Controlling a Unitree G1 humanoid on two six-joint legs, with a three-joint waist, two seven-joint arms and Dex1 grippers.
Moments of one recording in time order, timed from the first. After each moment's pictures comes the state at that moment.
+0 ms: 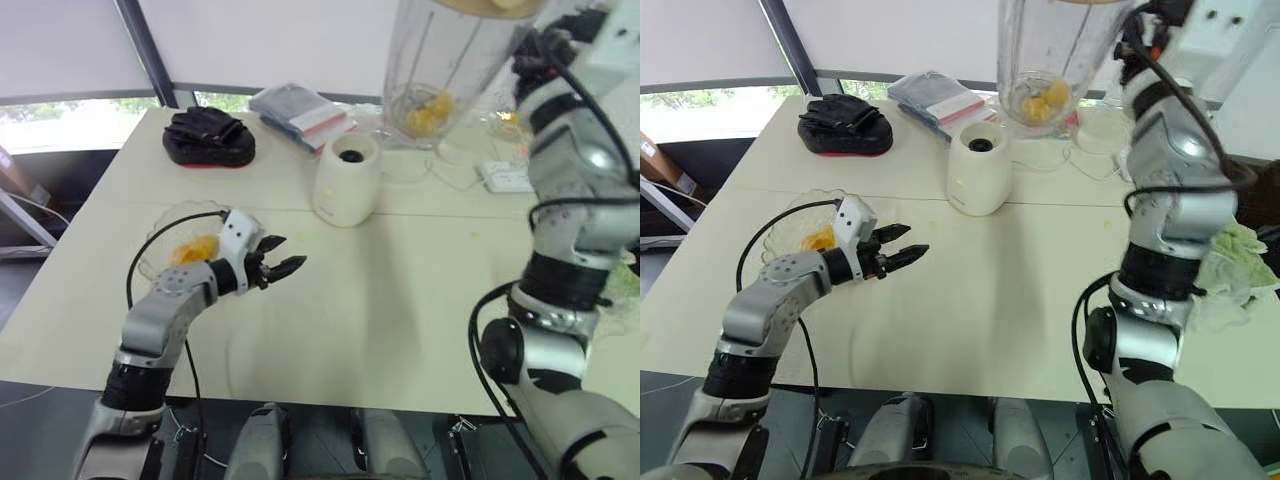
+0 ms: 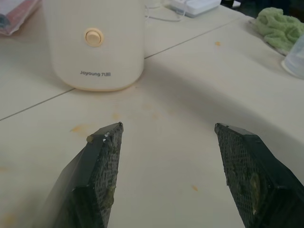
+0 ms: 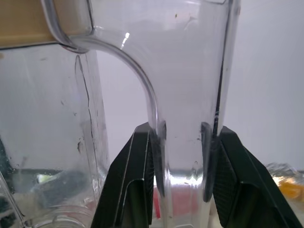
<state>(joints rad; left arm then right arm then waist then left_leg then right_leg) -0.32 0.42 -0.02 -0.22 -0.36 0.62 -0.69 -0.98 -0.33 -0.33 0.03 0.24 0.56 0.00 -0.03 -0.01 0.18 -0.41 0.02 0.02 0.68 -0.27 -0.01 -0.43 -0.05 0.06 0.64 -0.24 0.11</state>
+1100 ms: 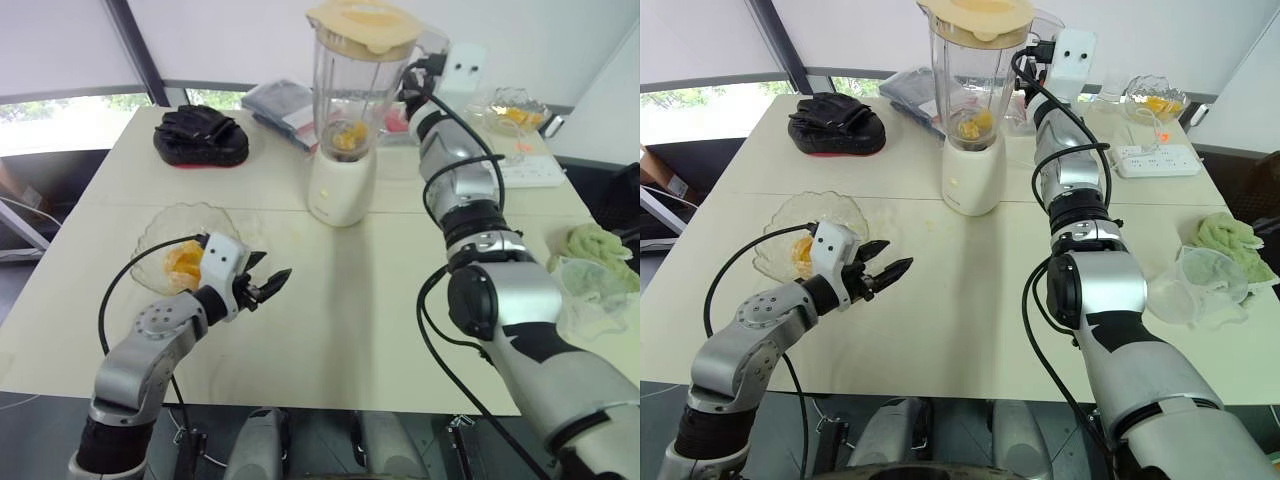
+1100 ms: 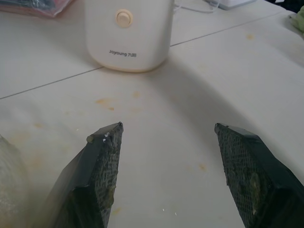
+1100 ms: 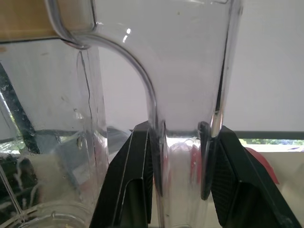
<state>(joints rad) -0.11 0.43 0.02 -0.50 -0.40 0.72 -0.48 -1.29 -0.22 -0.23 1.06 0.14 -0.07 0.06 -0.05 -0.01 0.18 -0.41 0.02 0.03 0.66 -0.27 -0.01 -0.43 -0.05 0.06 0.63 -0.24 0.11</state>
